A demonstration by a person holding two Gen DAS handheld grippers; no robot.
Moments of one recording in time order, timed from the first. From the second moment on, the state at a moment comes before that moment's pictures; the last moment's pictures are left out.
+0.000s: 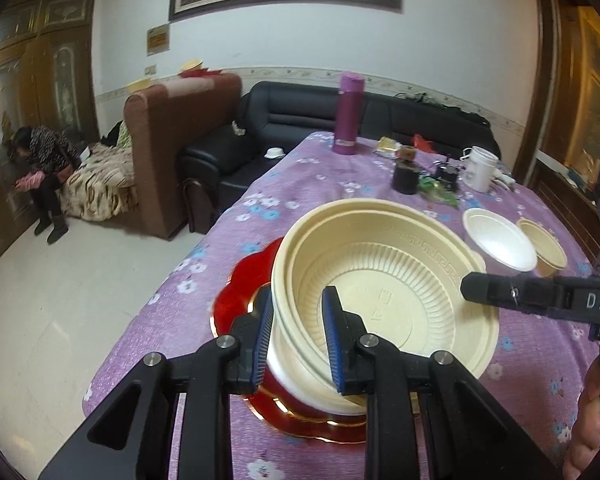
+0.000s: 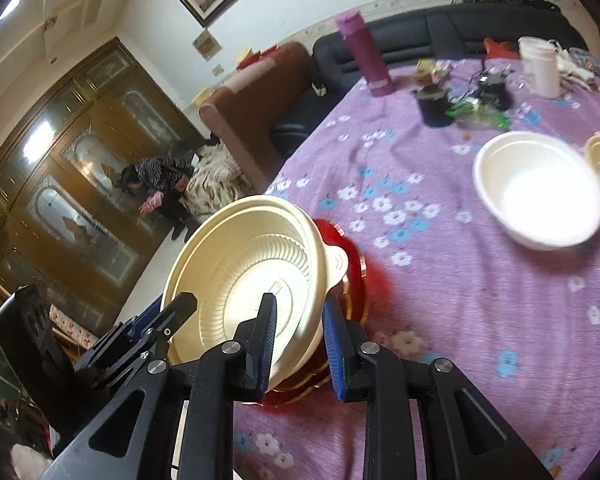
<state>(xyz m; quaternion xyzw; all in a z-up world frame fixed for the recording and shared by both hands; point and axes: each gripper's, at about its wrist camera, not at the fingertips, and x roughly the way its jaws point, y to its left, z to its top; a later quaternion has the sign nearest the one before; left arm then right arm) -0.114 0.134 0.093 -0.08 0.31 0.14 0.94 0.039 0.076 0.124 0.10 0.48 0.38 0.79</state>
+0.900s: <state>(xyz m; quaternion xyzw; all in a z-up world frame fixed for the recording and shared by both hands) -0.121 0.149 0.094 -0.10 0.32 0.16 0.93 0.043 0.085 0.091 0.08 0.51 0.37 0.77</state>
